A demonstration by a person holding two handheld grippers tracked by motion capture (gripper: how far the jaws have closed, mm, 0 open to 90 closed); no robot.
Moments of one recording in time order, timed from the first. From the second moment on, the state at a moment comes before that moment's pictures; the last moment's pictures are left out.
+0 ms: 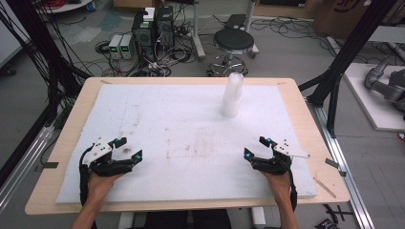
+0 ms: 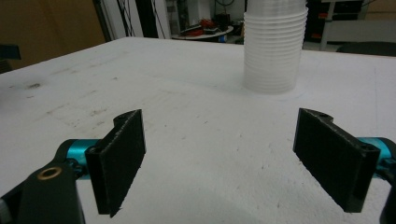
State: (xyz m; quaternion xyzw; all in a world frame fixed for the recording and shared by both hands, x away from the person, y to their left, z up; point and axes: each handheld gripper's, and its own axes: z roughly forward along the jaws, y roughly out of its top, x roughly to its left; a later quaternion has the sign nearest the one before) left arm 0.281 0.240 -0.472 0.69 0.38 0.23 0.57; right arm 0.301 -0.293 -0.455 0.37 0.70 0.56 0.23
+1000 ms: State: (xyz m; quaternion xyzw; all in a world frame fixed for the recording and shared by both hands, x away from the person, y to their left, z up) left arm 0.281 0.239 -0.472 0.69 0.38 0.24 0.57; right arm 0.298 -0.290 -0.448 0.37 0.71 0.55 0.24
